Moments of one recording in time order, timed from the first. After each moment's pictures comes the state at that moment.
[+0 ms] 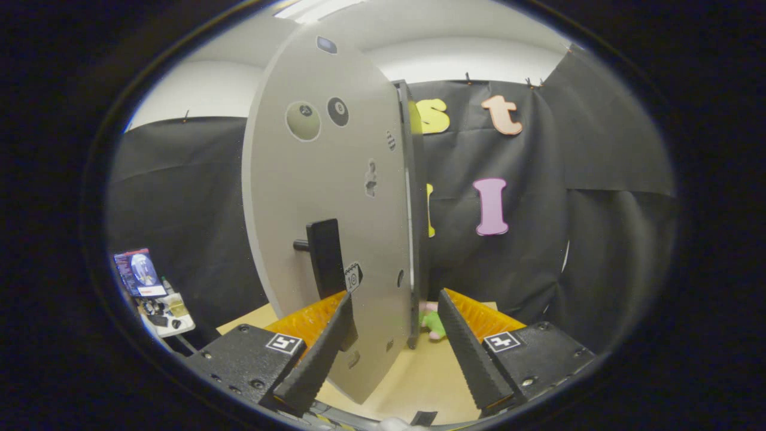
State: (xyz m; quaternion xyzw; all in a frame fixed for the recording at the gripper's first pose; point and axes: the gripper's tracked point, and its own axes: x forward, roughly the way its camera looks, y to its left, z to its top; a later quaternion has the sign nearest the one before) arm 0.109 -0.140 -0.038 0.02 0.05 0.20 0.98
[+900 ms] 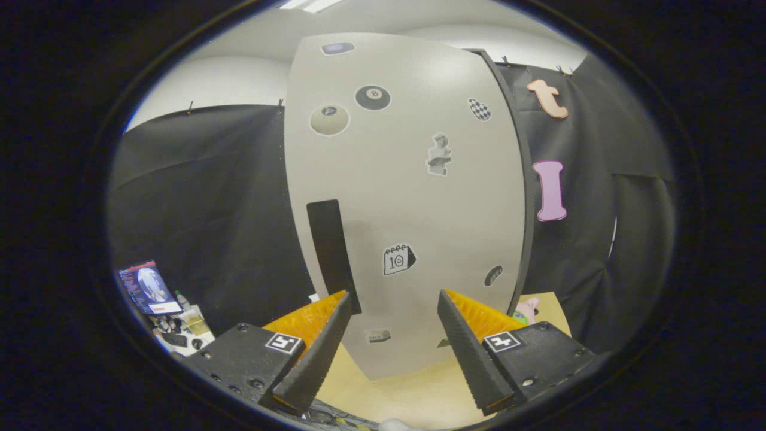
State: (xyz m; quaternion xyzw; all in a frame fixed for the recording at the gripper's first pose) arm 0.153 0.071 -0.048 0.04 0.08 0.22 0.97
